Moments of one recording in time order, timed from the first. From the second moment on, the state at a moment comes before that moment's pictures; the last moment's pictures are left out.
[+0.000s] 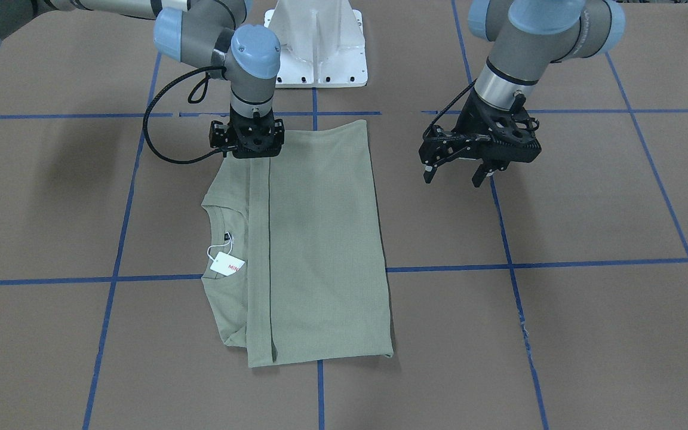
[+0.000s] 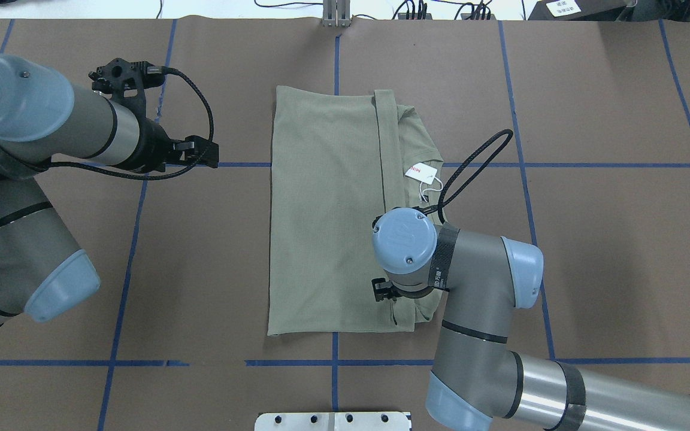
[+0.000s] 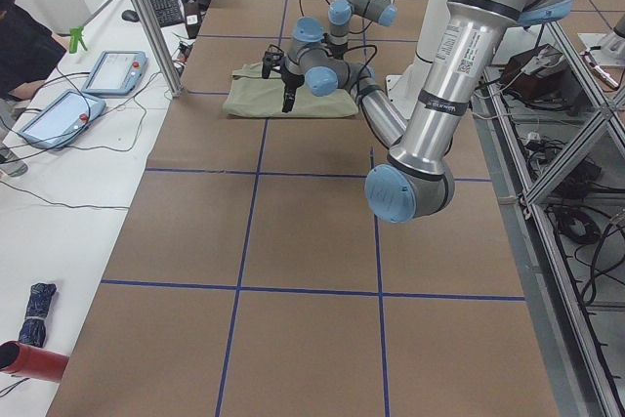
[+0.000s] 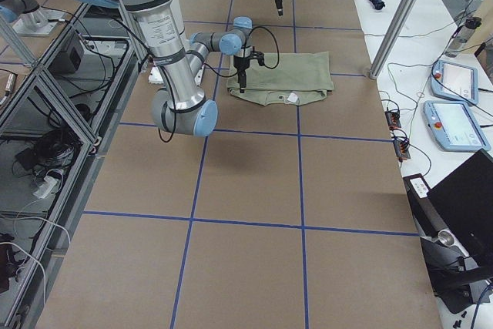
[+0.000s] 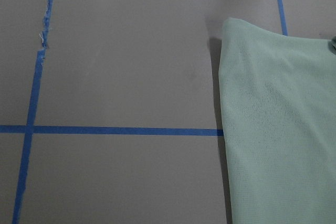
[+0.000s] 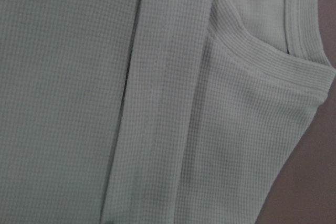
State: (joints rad) left arm -0.75 -1.96 -1.93 -1.79 -1.91 -1.14; right arm 0.37 -0.99 1.76 -1.82 1.77 1.07
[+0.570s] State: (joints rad) left arm -0.74 -1.96 -1.93 -1.79 -1.91 -1.14; right arm 0.37 -0.98 1.74 -1.81 1.78 1.05
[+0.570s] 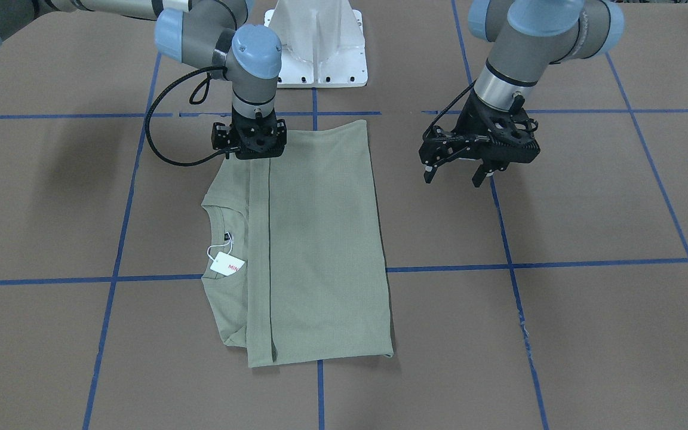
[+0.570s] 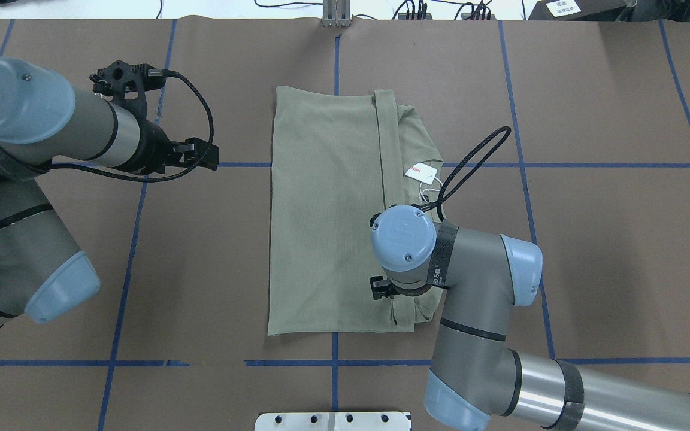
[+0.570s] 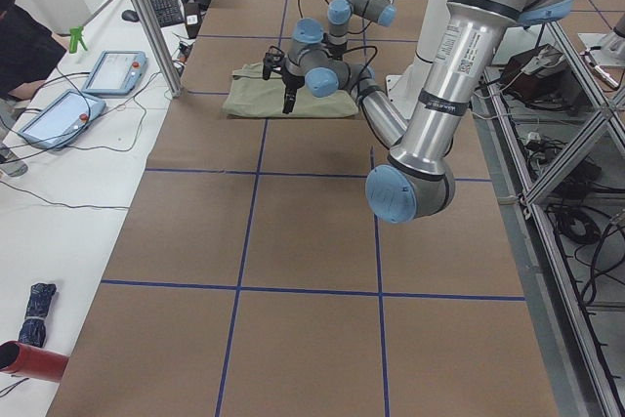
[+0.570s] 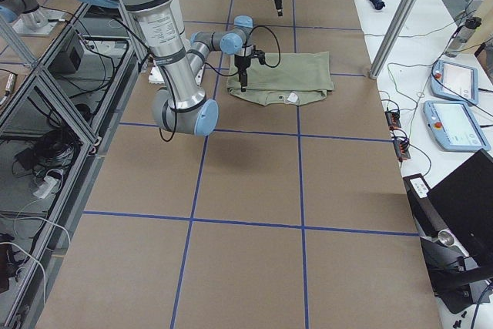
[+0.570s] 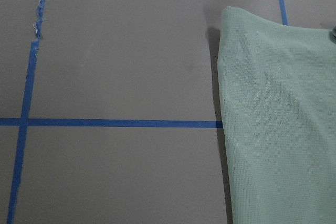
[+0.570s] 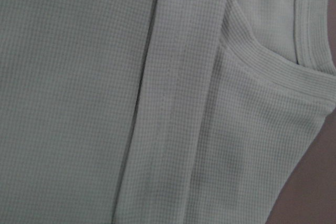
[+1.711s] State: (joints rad) left arm -0.74 -1.96 -1.93 -1.80 -1.91 -1.14; right arm 0.38 -0.99 1.71 -1.78 1.78 1.05
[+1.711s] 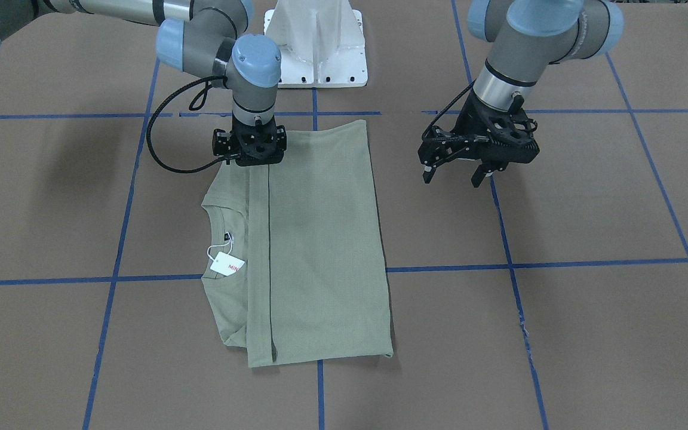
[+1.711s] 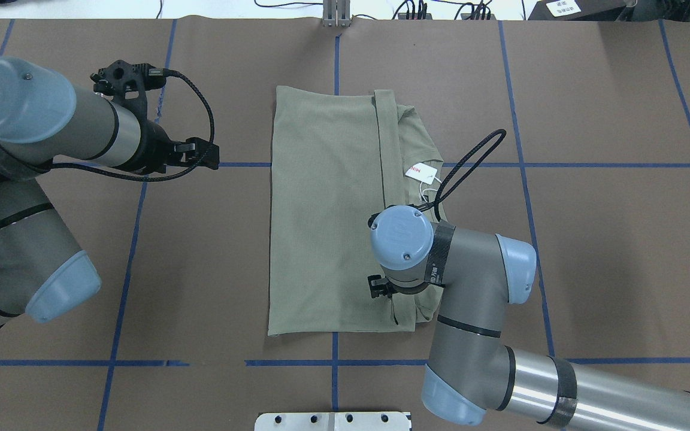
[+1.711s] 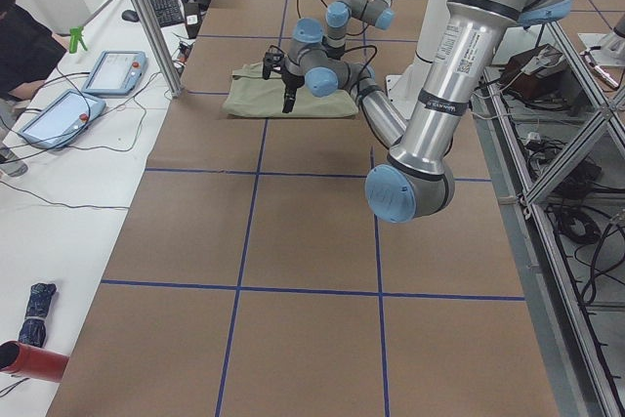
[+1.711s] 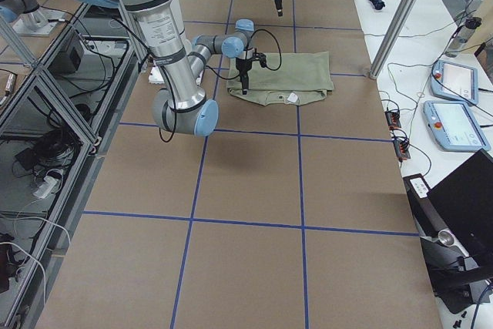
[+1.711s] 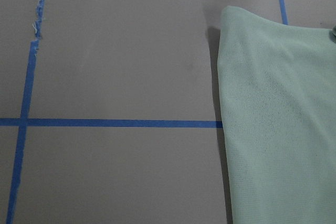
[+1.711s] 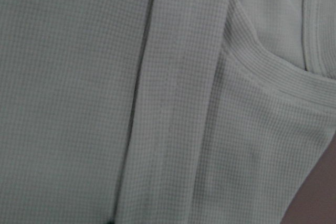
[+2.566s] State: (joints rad) left arm -0.73 -1.97 -1.93 -1.80 -1.91 -1.15; right arm 0.43 -1.08 1.78 -1.80 1.79 1.03
